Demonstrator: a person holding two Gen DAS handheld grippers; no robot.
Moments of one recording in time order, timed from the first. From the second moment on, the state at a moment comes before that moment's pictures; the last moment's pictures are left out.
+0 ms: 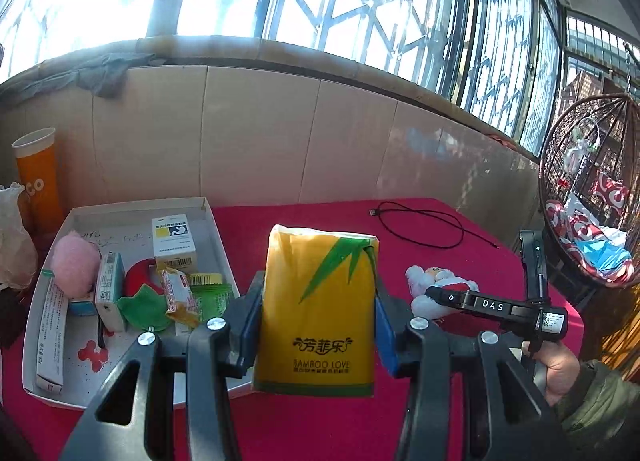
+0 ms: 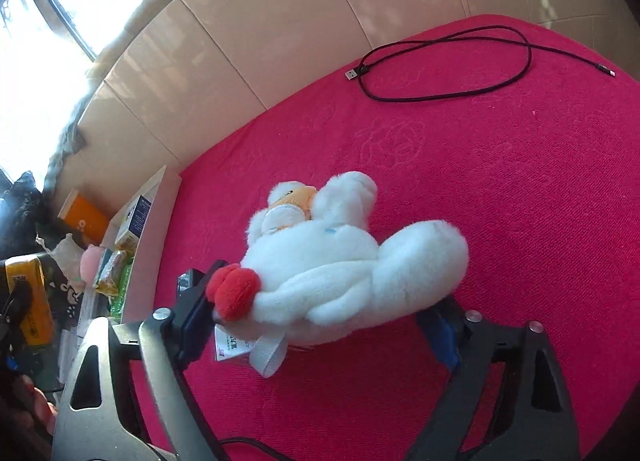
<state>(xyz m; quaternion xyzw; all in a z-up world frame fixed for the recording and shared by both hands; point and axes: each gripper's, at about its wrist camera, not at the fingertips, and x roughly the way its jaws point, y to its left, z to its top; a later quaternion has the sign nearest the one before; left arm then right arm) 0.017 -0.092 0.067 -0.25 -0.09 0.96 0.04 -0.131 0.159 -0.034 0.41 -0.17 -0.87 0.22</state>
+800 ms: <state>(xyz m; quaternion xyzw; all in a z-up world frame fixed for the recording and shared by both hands) 0.026 -0.096 0.067 -0.25 -0.08 0.97 0.00 -0.061 0.134 0.071 0.26 -0.12 -0.91 0.29</state>
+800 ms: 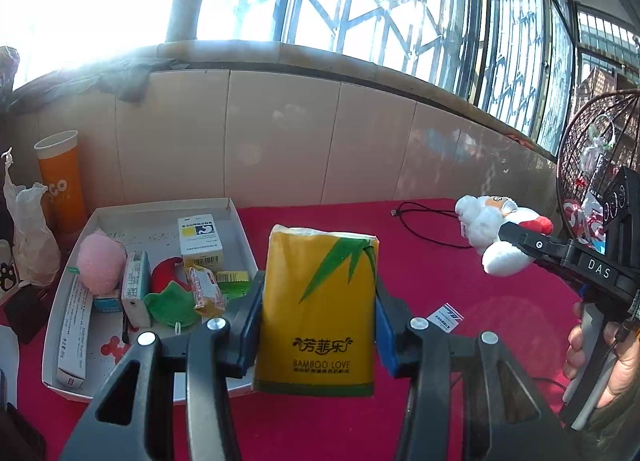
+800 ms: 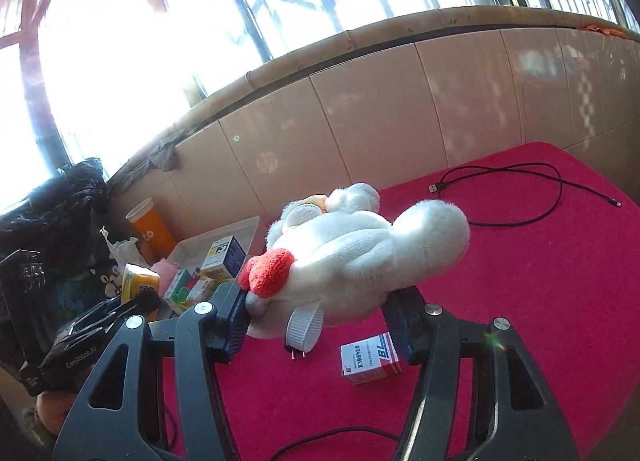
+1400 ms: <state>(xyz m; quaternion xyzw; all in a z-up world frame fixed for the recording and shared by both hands) 0.027 -0.100 0.065 -0.25 -0.07 0.97 -0.01 -0.042 0.126 0.088 0.25 -0.11 -0.91 0.32</state>
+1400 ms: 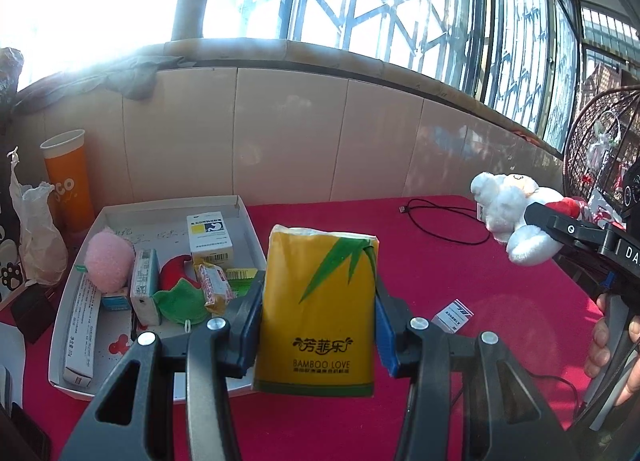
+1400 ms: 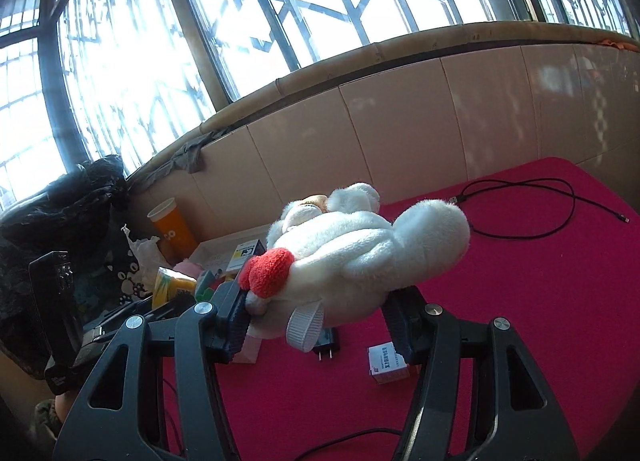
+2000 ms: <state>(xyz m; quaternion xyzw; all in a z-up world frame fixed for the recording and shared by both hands) 0.030 -0.172 0.086 -0.23 -0.09 0.97 -0.10 -0.023 0.032 0.122 0.21 -0.04 -0.89 0.40</state>
